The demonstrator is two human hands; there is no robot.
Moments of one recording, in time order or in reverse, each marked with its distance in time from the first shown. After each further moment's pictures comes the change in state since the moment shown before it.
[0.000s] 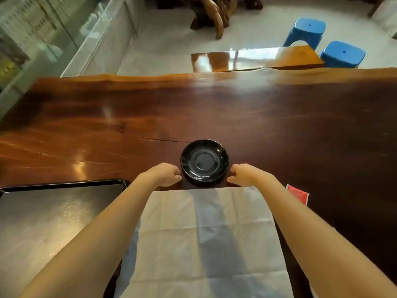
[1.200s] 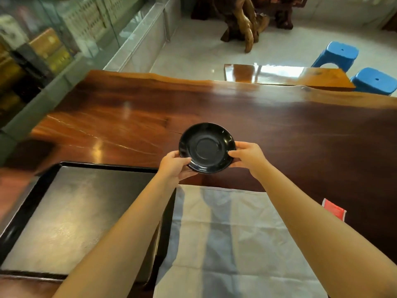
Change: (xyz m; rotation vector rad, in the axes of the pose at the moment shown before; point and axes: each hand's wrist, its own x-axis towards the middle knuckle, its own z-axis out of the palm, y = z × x) left_hand -0.089 -0.061 -0.012 -1.787 0.395 -0.269; right_hand -0.011 -0.146 -0.018 1.141 0.283 -0.030
